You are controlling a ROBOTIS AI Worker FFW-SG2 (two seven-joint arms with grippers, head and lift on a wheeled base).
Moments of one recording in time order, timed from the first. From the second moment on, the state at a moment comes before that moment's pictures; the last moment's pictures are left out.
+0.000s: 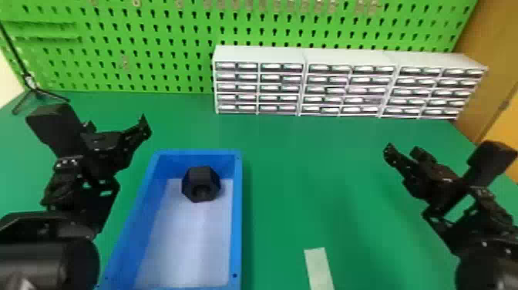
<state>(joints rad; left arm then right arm) 0.00 0.10 0.06 -1.88 0.23 0.26 0.07 -0.01 -0.09 -0.28 -1.74 -0.29 0.31 0.32</state>
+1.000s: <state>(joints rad) 0.00 0.10 0.06 -1.88 0.23 0.26 0.07 -0.01 -0.09 -0.28 -1.74 -0.29 0.31 0.32</state>
